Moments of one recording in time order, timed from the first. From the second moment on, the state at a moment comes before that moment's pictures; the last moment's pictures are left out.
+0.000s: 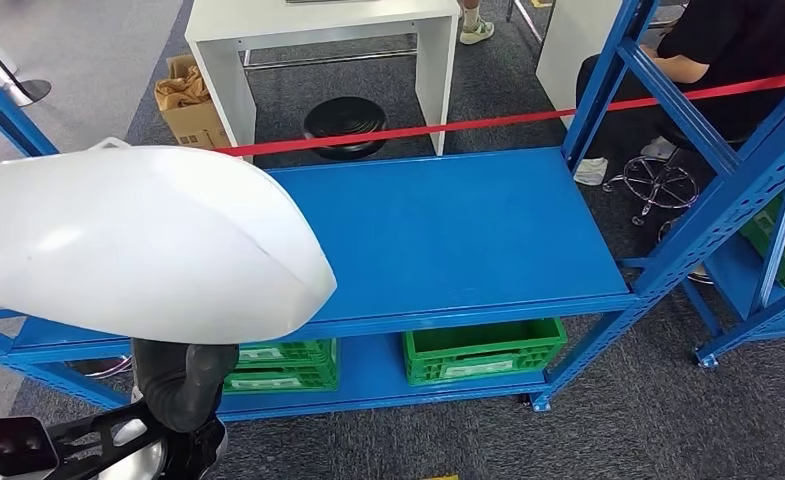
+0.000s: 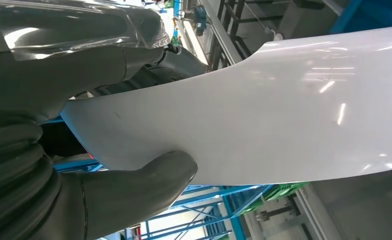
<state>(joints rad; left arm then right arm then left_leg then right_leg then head) -0.16 0.04 -0.50 -1.95 0.10 -0.14 -0.68 -0.07 -0.04 -0.89 -0.20 1.23 0.11 0.12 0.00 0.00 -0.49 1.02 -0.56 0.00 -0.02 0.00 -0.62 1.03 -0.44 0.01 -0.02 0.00</state>
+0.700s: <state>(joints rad) -0.16 0.00 -0.51 -1.92 0.10 -0.22 -0.66 -0.06 -0.02 -0.92 -0.20 1.24 0.11 0.09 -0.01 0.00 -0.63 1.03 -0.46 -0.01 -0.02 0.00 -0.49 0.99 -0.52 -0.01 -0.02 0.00</state>
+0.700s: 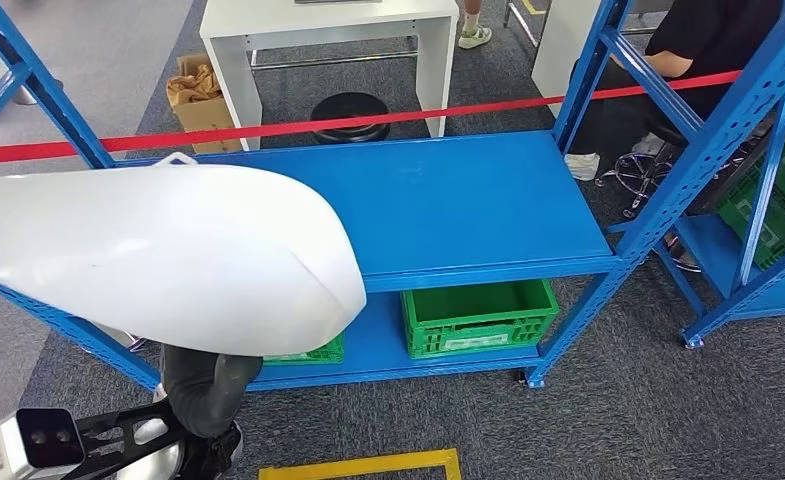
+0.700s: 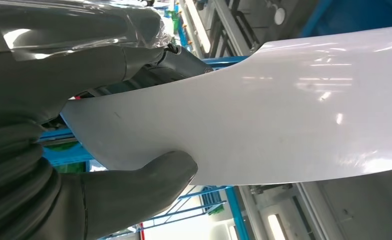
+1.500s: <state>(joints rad) -0.12 -0.01 -0.52 -1.92 0.06 -0.21 -0.64 -0.06 -0.02 -0.93 -0.20 1.20 0.13 0.05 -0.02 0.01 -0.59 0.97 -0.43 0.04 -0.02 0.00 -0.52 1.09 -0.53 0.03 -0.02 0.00</state>
